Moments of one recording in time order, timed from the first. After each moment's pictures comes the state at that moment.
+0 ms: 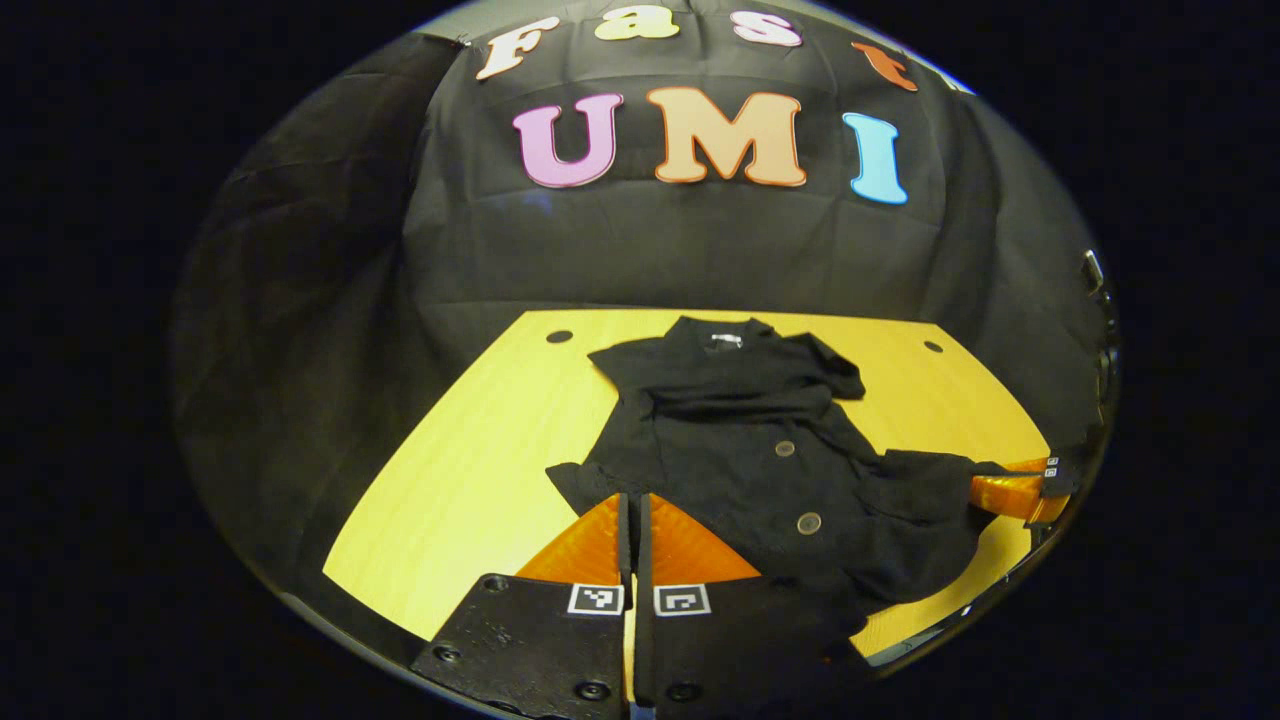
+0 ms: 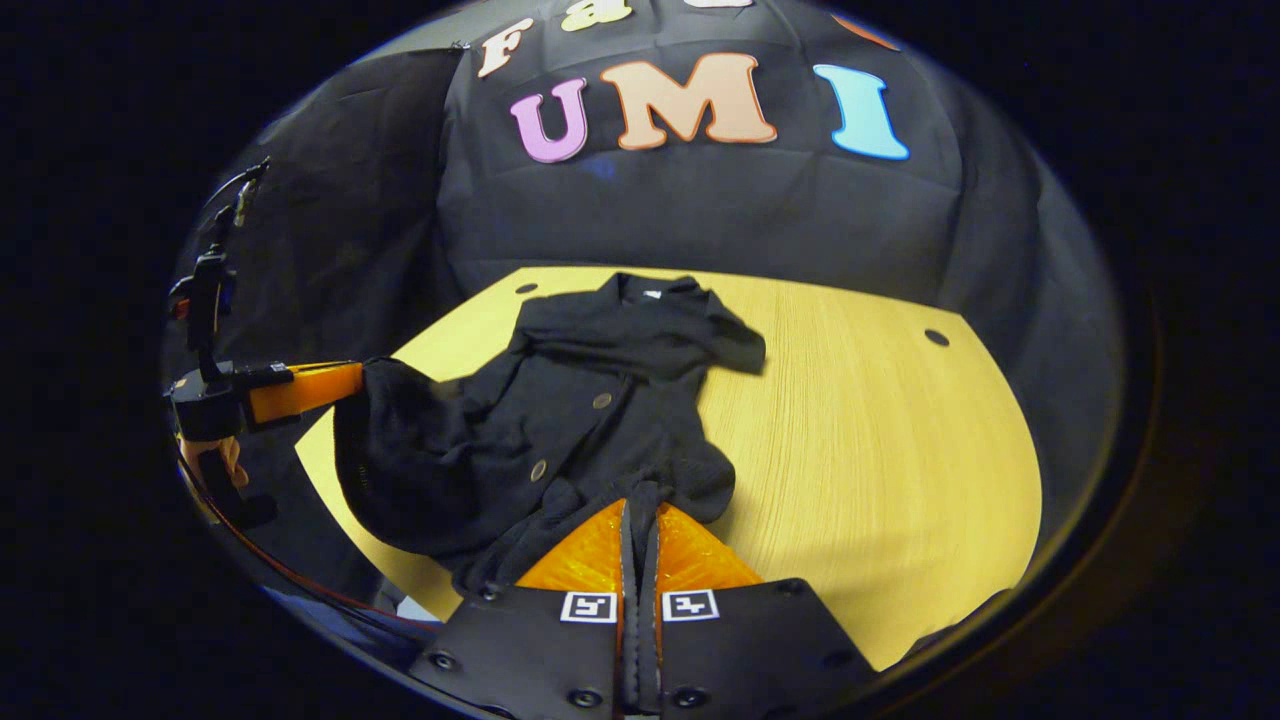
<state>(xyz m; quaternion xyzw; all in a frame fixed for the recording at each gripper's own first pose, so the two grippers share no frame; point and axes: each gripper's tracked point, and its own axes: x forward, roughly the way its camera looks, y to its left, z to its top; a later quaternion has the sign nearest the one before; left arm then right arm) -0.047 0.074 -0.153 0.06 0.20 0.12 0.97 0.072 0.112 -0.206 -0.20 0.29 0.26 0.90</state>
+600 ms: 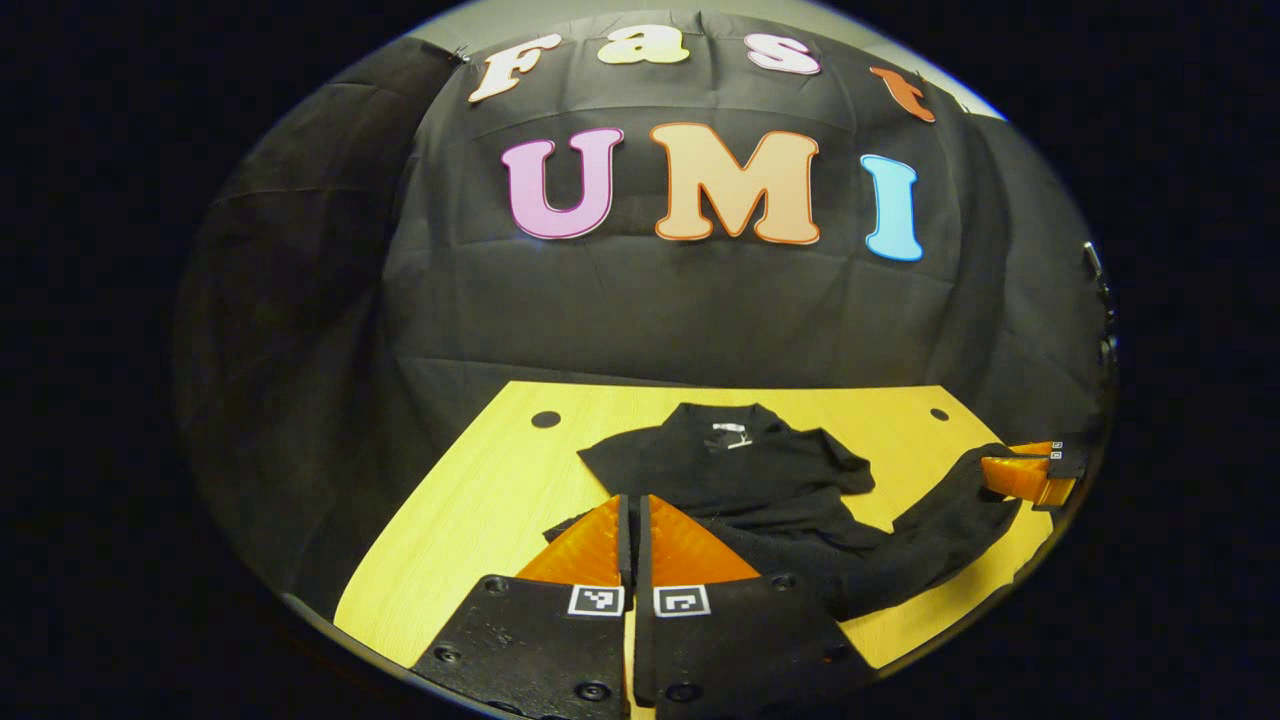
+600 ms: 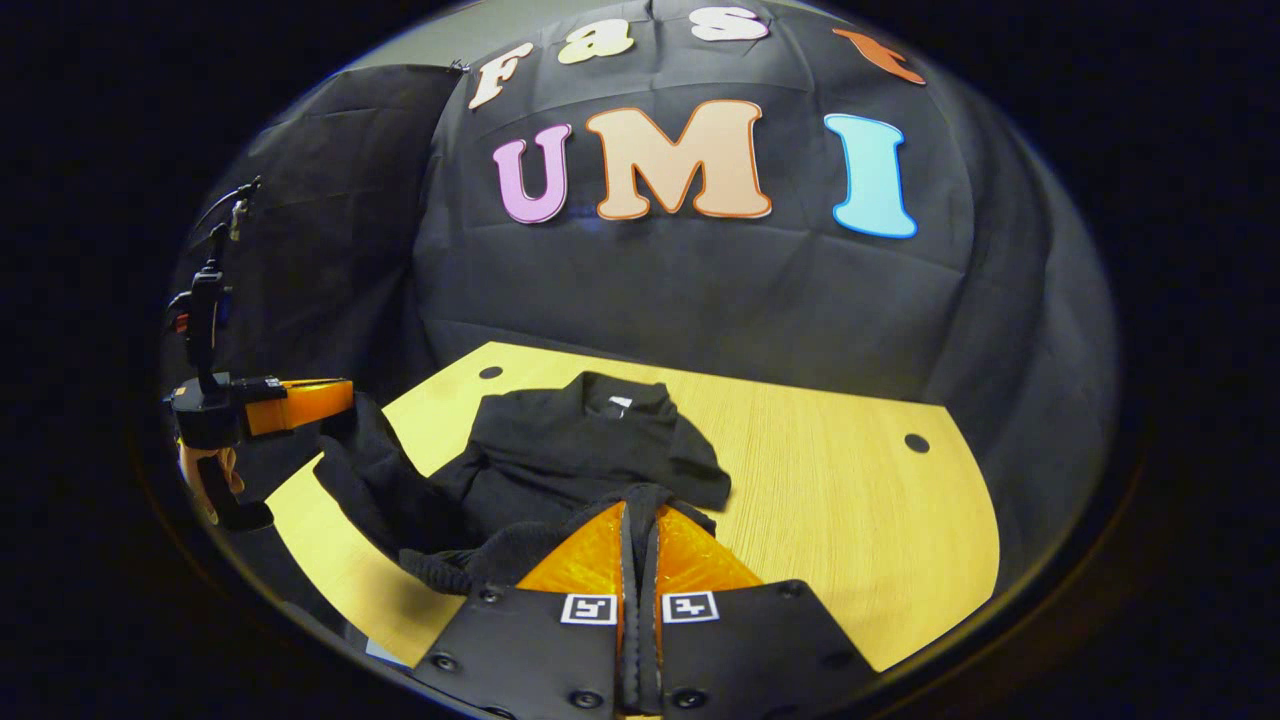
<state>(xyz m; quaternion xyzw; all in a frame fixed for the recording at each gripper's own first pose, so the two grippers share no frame) 0.062 0.094 -0.081 0.05 0.14 0.09 0.98 0.170 0.171 -0.119 -0.20 0.20 0.23 0.93</state>
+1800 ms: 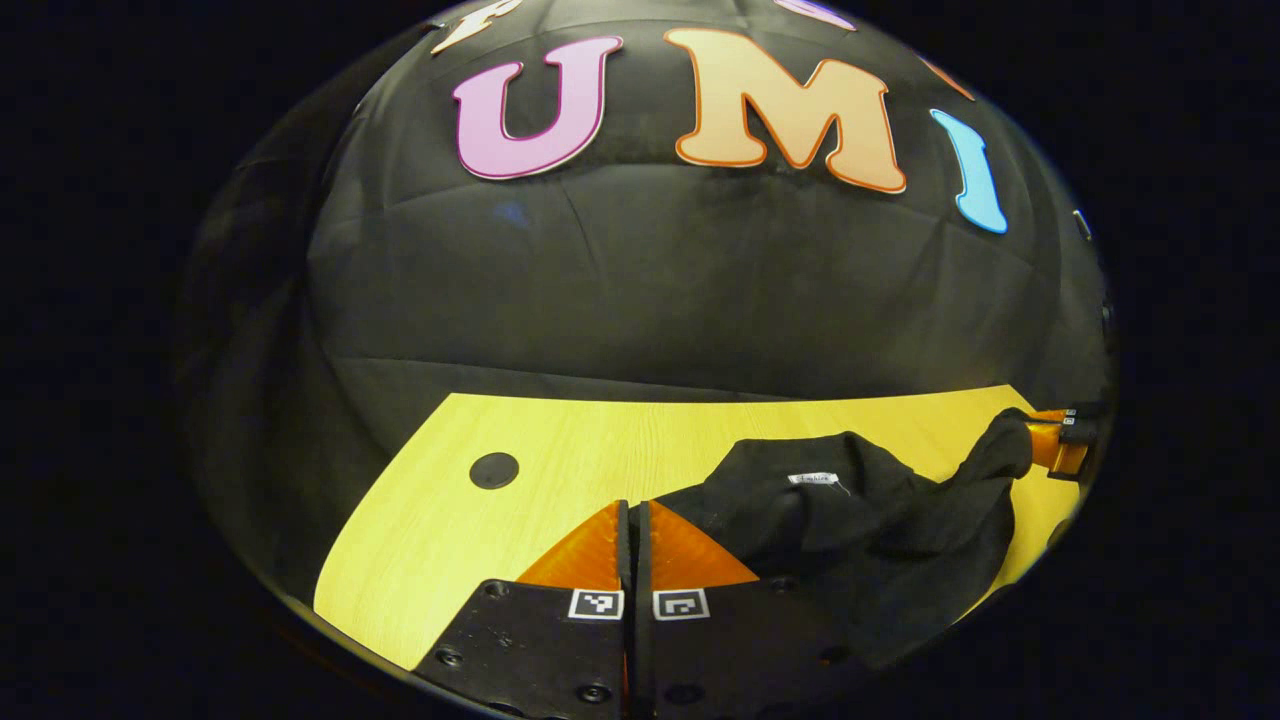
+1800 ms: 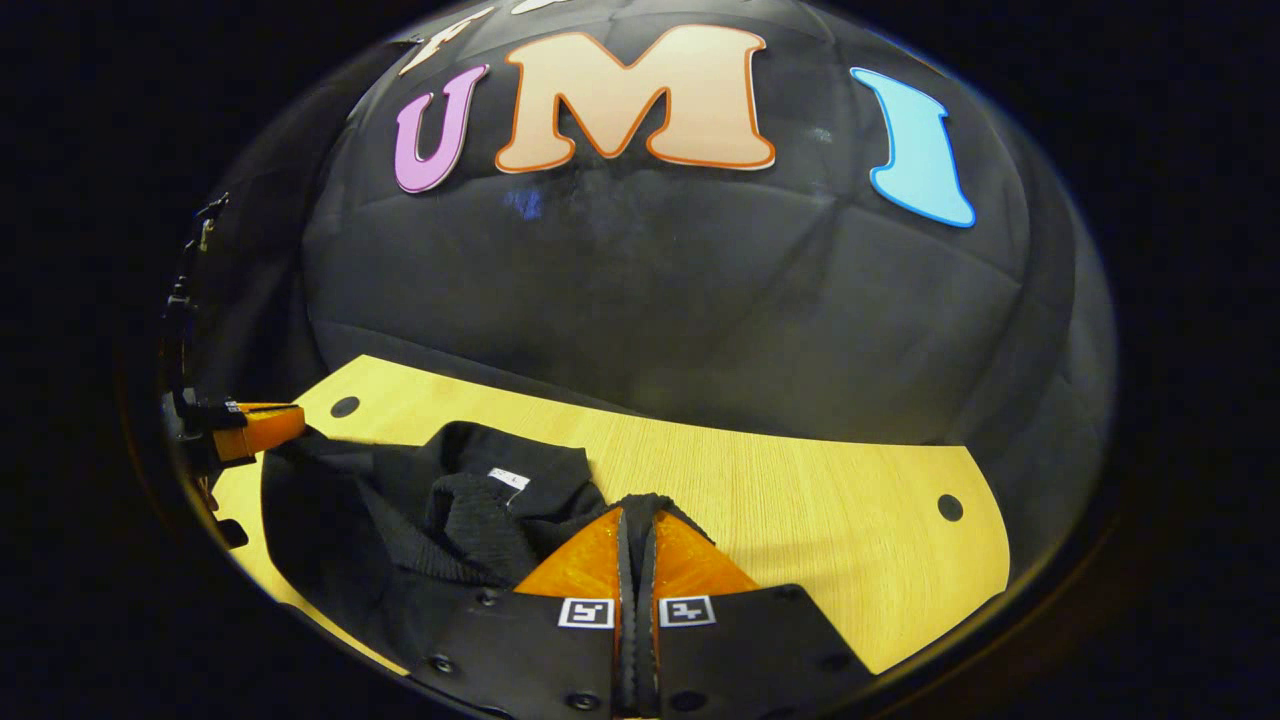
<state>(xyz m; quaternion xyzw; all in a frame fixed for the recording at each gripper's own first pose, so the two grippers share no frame) 0.290 0.172 -0.155 0.06 0.19 0.09 0.98 0.414 0.246 -0.163 -0.22 0.20 0.14 0.94</state>
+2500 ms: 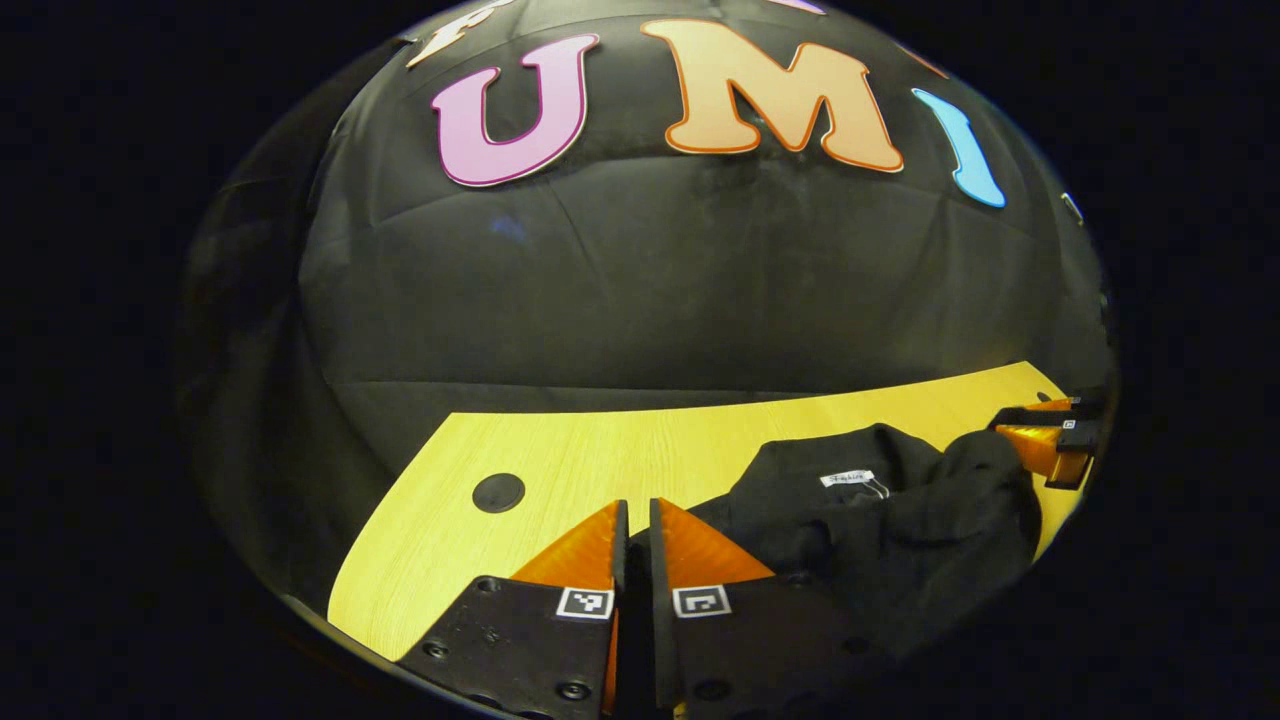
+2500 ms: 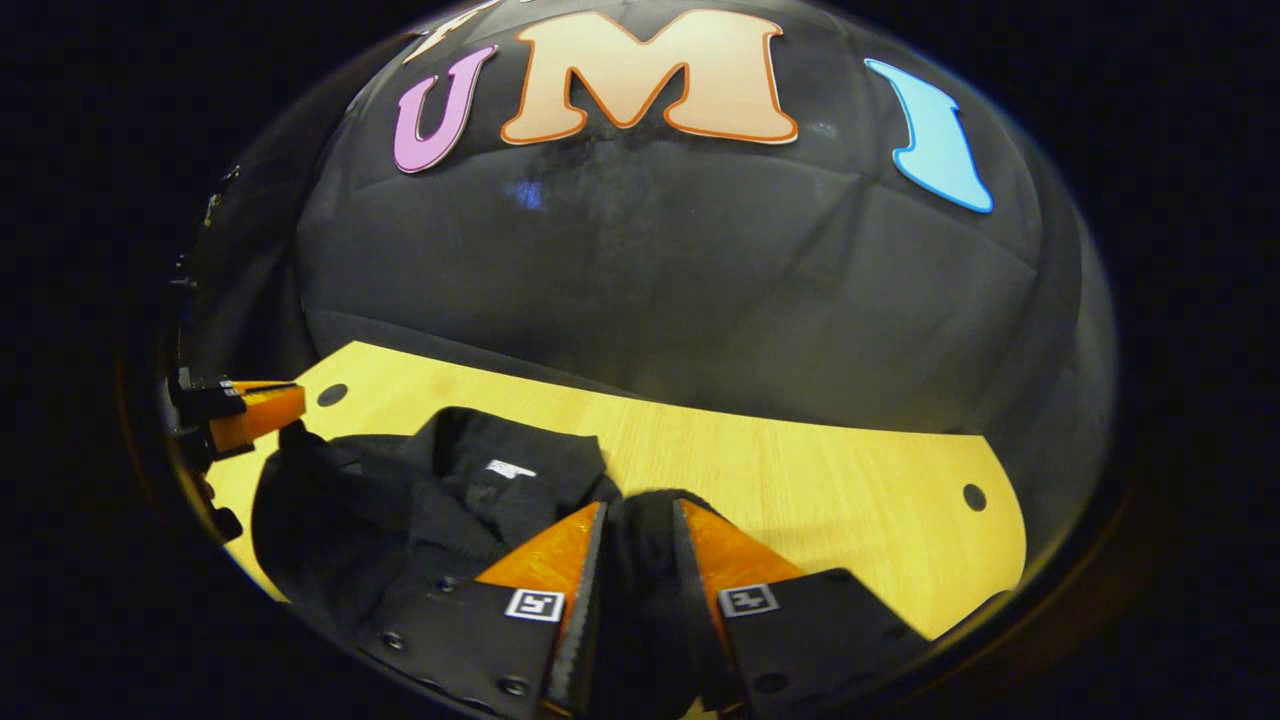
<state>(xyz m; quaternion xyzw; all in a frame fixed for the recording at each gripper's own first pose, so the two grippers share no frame) 0.307 0.179 -0.156 0.09 0.17 0.08 0.98 0.419 0.262 -0.190 -0.21 0.22 0.14 0.94</state>
